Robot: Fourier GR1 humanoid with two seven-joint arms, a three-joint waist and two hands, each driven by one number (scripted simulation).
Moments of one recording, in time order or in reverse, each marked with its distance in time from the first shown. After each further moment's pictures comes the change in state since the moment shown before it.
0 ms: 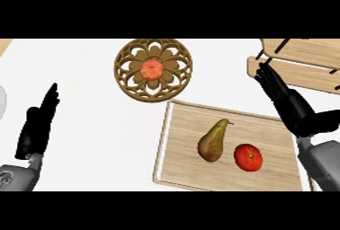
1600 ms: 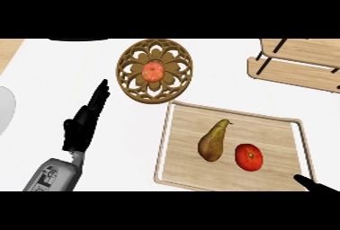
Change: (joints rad) left arm -0.069 -0.208 -0.091 -0.009 0.021 -0.133 -0.171; right arm 0.745 -0.153 -0.182 -0.610 0.195 -0.711 0.259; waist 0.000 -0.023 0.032
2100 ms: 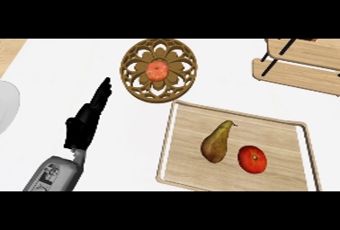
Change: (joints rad) left arm -0.018 -0.006 -0.001 0.000 -0.015 -0.015 0.008; right arm 0.011 -0.412 0.058 -0.272 0.143 0.084 0.557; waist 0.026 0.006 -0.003
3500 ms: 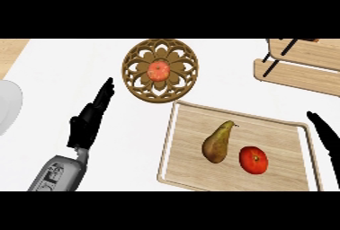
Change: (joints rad) left arm -0.001 -0.047 0.037 0.017 -0.042 -0.040 0.003; right arm -0.518 0.097 0.331 -0.065 0.377 0.210 0.629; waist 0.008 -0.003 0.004
